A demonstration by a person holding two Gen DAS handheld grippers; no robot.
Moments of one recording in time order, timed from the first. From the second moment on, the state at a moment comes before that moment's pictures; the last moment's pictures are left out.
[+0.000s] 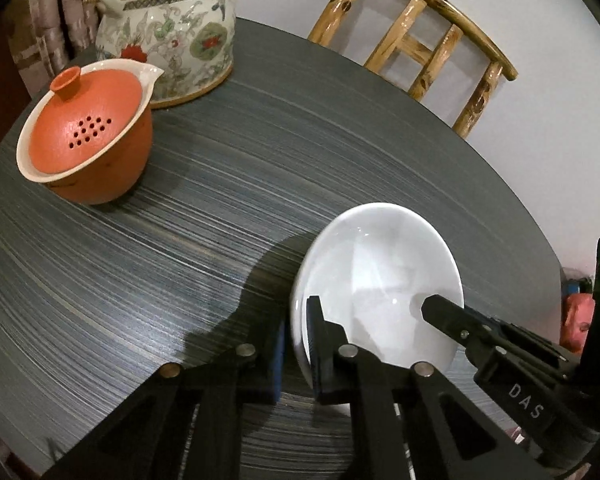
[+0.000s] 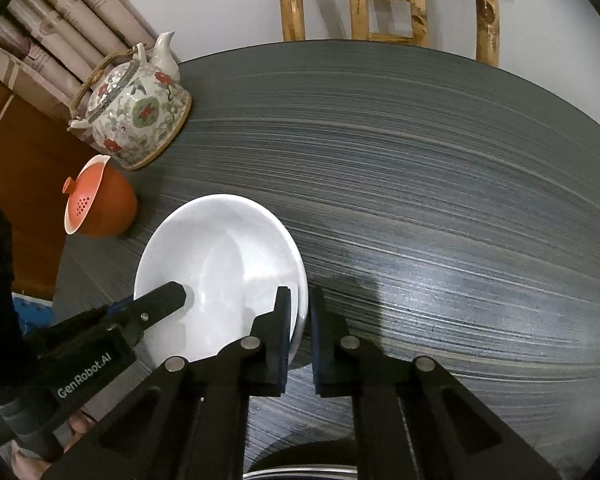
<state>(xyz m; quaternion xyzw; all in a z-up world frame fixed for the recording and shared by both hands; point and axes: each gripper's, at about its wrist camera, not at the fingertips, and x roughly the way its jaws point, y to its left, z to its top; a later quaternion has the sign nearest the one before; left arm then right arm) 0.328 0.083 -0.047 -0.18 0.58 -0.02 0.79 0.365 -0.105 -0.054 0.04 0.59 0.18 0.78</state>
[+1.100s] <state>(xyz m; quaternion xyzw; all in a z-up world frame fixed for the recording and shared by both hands) 0.247 -0.049 0.032 -0.12 0.57 -0.12 0.81 0.261 -0.226 0.017 0.08 0.57 0.11 0.81</state>
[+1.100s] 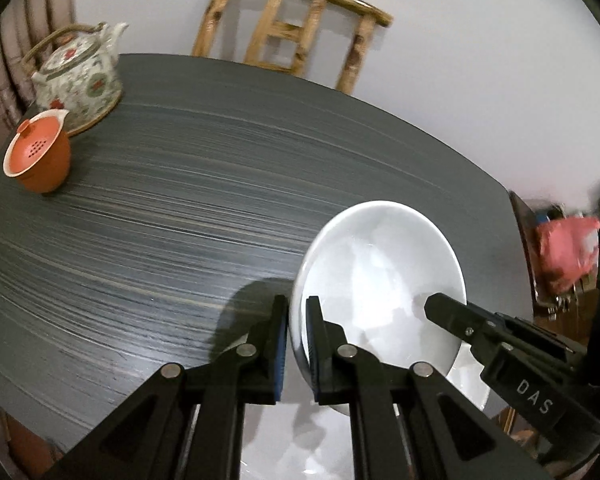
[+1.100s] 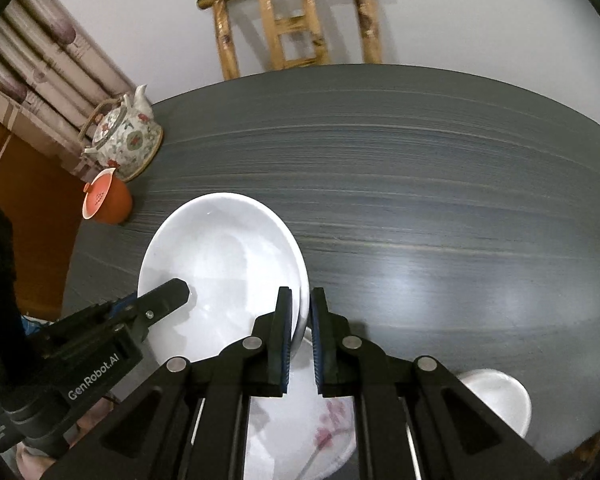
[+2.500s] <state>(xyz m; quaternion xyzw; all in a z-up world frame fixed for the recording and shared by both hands) 0.163 -0.218 0.007 -0.02 0.61 -0.19 0.77 0.145 -0.400 -0.004 0.17 0.58 0.01 0.80</state>
